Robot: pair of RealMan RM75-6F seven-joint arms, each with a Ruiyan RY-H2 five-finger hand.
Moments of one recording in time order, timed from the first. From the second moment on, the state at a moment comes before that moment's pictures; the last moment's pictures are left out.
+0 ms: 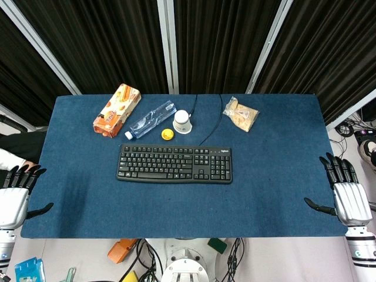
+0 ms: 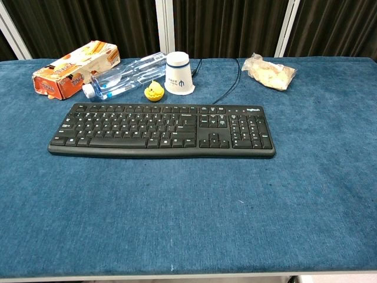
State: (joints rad) left arm -0.05 -1.18 -0.02 -1.47 1.53 1.53 -0.02; right arm 0.10 -1.05 0.06 -1.76 -1.52 1.48 -0.05
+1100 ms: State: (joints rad) left arm -0.05 -1.19 -0.02 -1.47 1.51 1.51 -0.02; right arm 0.67 -1.32 0.22 -1.67 -1.03 0.82 -0.46
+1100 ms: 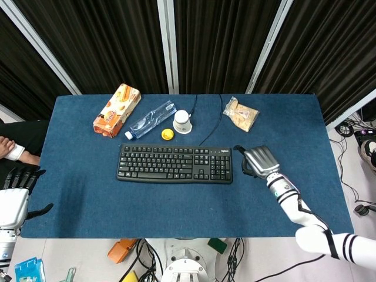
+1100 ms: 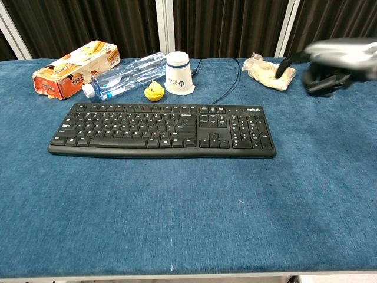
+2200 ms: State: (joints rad) left arm -0.04 -1.21 -0.02 -1.43 1.49 1.49 -0.04; right arm 0.89 -1.48 0.09 -1.51 -0.75 0.78 -0.59
